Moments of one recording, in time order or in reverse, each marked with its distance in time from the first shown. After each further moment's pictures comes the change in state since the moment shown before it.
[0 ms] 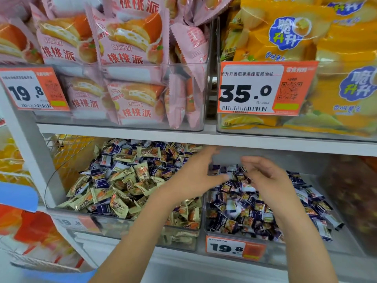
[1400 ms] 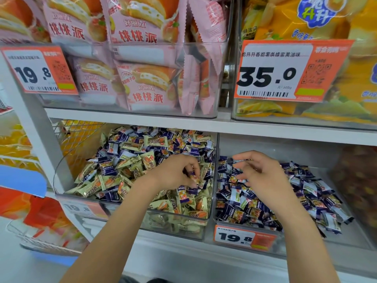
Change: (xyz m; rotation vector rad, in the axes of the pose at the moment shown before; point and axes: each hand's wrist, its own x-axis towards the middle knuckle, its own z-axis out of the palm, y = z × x) left_hand -0.013 -0.064 -0.031 0.181 -0.185 -0.238; right_hand -0.003 -0.002 0.023 -0.148 -0.128 -0.016
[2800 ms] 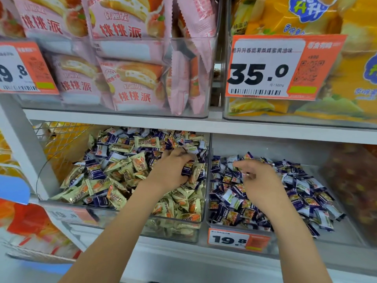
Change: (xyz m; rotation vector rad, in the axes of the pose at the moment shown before) left_hand 0.035 -0.028 0.024 0.459 0.175 0.018; right_hand 0.004 0.017 -0.001 -0.330 0.052 0.076
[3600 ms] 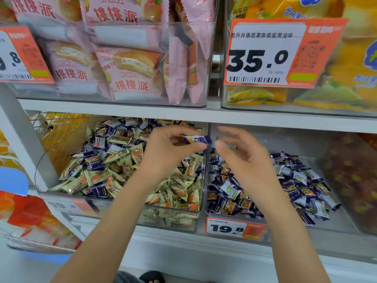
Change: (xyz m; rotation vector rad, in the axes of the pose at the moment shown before) left_hand -0.049 0.056 -0.065 -0.975 0.400 -0.020; right_hand -0.020 -0.038 -0.002 0.486 -0.015 -0.279
